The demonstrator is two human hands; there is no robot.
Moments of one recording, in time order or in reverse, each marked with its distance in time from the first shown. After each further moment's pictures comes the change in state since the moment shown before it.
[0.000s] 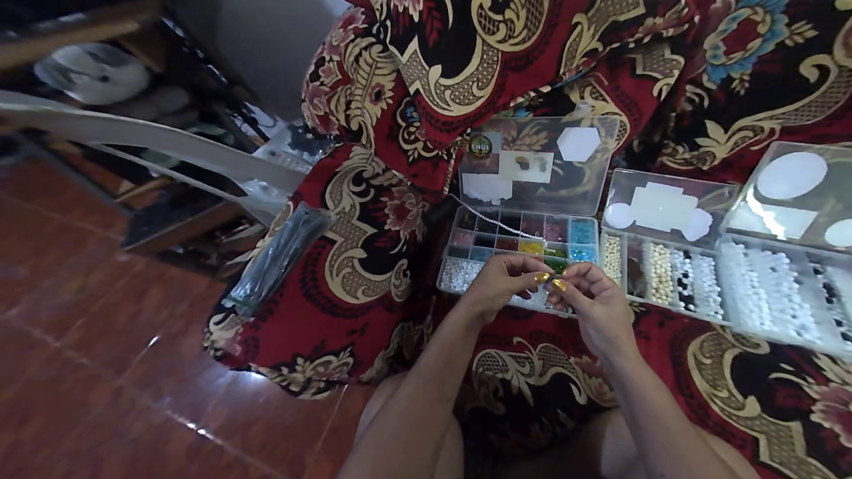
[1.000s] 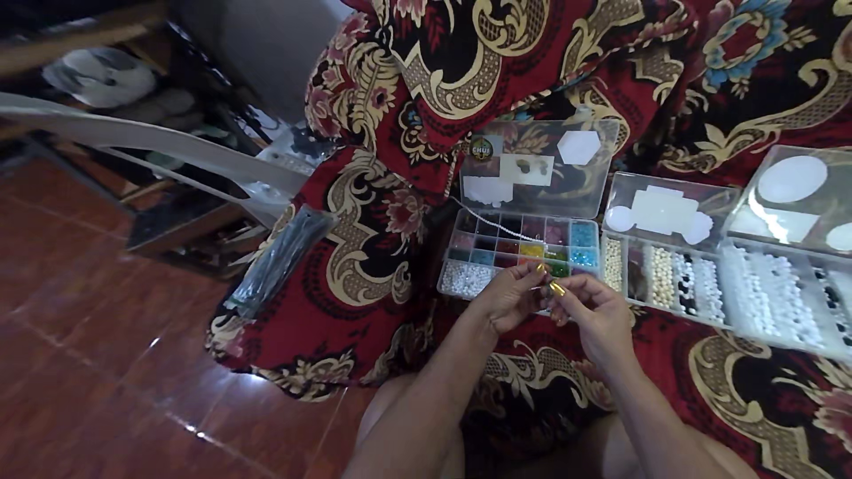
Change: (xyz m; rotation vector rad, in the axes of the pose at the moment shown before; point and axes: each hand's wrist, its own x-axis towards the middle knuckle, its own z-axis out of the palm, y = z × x) left_hand 0.007 -0.014 0.017 -0.486 -0.024 -0.194; right_hand -0.007 0.001 0.003 -0.095 -0.016 -0.107
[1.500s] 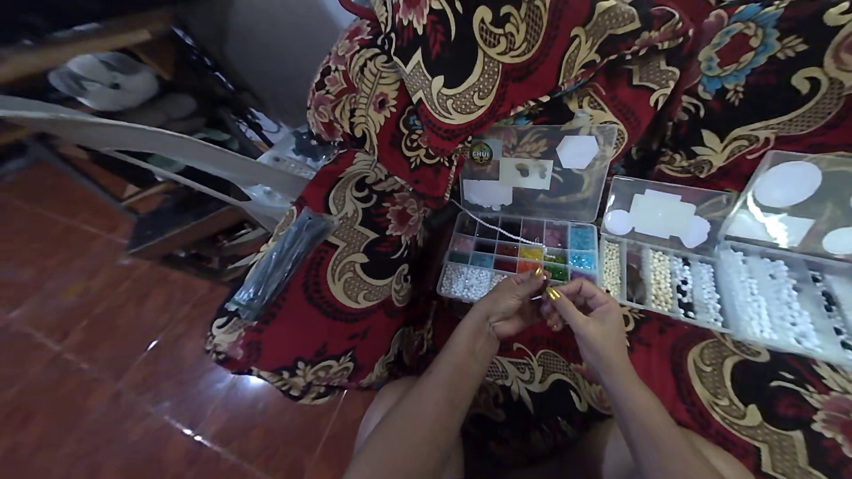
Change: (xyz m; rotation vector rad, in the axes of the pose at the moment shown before) left_hand 0.001 -0.007 -0.004 -0.047 -0.101 -0.049; right_hand -0.003 0.001 0.004 -0.070 0.019 0.009
